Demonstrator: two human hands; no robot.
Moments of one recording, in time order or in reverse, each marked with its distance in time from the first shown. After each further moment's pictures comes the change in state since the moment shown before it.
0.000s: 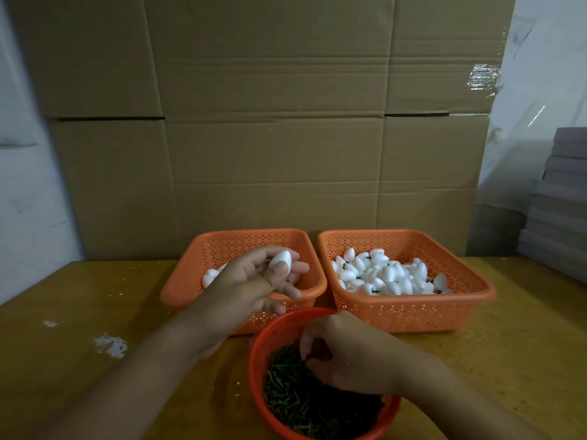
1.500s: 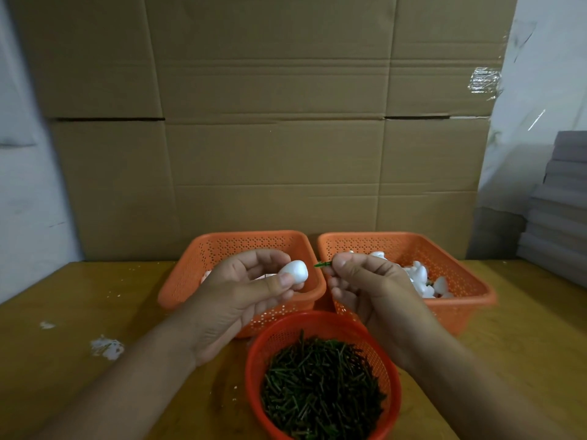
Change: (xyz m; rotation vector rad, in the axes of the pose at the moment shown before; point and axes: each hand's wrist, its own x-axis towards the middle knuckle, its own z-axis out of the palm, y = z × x) left_hand -0.002 0.004 0.002 -0.367 0.068 -0.065; right_hand 0.001 -0.021 -0.039 1.494 0.554 0.210
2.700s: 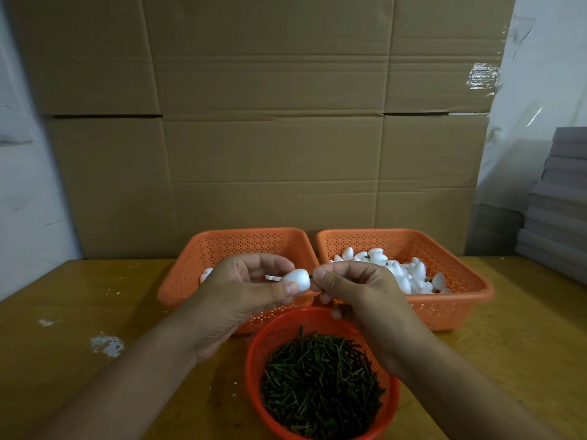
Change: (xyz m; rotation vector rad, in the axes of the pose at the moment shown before) left_hand -0.002 0.000 0.001 0.210 0.004 -0.013; right_hand -0.009 0.010 0.007 -0.355 -0.013 -0.043
